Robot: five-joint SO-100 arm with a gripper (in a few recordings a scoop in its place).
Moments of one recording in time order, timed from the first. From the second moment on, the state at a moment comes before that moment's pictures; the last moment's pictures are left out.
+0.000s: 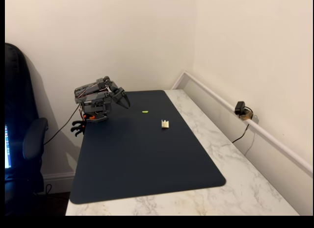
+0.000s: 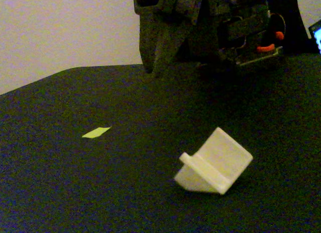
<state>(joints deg) 6.1 187.6 172.3 69.5 1.2</state>
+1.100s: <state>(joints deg) 6.2 187.6 172.3 69.5 1.2</state>
